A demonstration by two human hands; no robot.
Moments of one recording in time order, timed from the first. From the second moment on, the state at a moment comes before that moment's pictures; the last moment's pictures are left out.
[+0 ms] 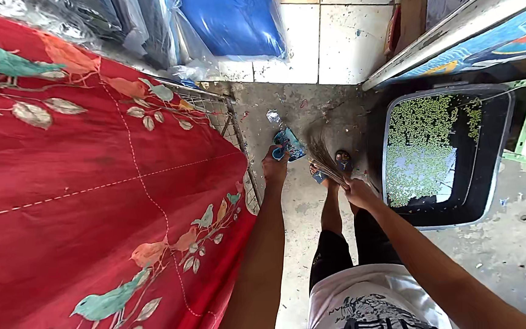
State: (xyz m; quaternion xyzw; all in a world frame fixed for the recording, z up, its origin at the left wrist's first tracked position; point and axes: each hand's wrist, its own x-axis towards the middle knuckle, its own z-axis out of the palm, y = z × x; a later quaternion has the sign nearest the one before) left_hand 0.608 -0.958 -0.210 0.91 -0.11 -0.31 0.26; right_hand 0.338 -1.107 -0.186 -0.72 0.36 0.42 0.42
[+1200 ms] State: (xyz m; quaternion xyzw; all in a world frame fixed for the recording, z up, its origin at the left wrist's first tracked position) left_hand 0.650 -0.866 -0.205 0.92 -0.05 -0.36 0.18; right_hand 0.387 -1.072 -0.183 -0.78 0.36 0.43 0.29
